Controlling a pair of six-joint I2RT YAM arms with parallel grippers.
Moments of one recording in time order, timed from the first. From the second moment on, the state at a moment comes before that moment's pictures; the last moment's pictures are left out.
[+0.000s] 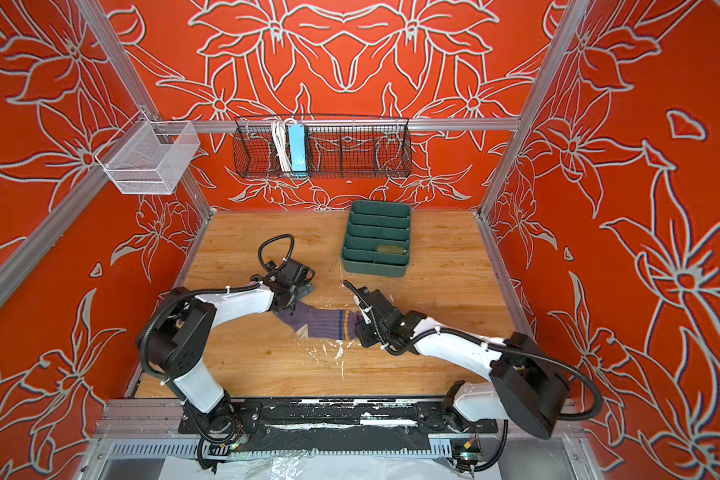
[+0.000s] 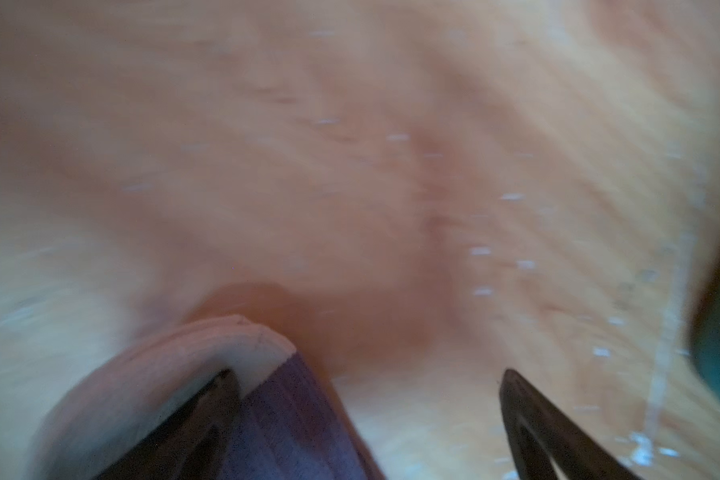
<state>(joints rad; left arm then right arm) -0.49 1.78 0.99 -0.23 -0.33 -1.02 0.82 1.25 0.64 -0.32 0.04 0.41</state>
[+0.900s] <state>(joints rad) -0.65 1.59 0.92 -0.30 -0.10 -0.85 0.72 1.34 0.73 -0.40 -0.02 0.36</state>
